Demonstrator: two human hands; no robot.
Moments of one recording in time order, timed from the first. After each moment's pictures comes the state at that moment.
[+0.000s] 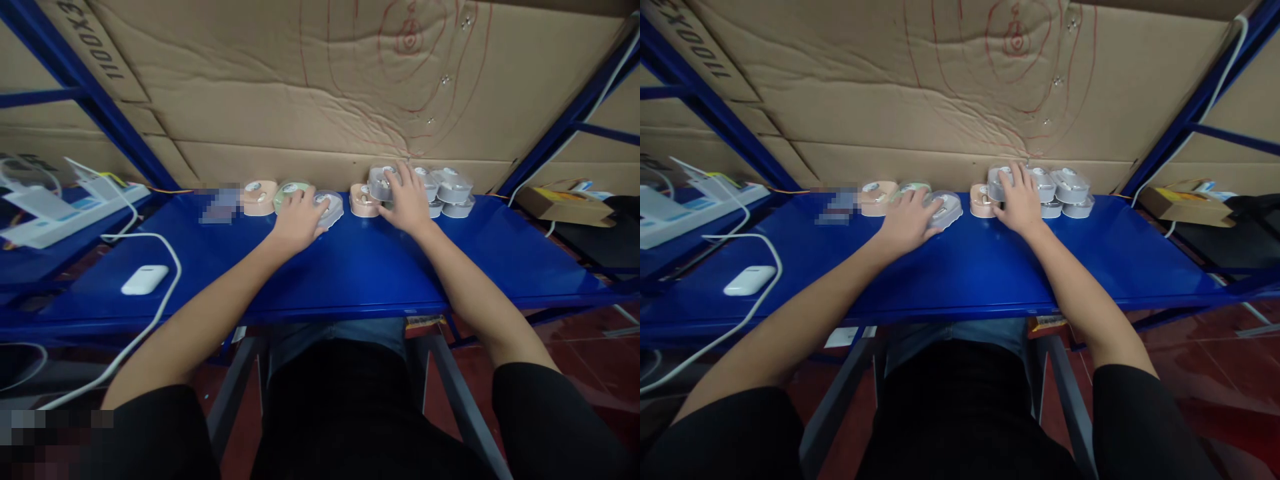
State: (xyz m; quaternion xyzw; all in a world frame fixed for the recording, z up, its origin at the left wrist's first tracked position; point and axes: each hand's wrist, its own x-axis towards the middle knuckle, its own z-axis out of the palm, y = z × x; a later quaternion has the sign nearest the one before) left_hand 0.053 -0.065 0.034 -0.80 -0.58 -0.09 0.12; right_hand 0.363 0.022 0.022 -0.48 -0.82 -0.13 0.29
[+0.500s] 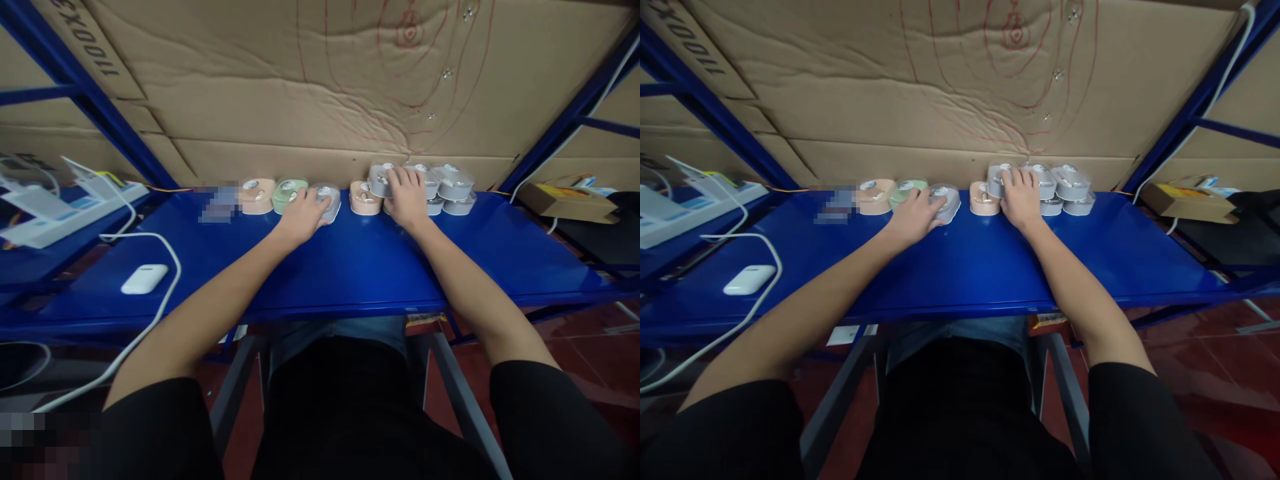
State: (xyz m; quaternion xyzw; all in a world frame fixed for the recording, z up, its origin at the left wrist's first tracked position) left_hand 0.051 -0.037 0.023 -0.82 -0.55 -0.09 0.11; right_hand 0.365 0.040 0.014 -0.52 -0.80 -0.15 0.26
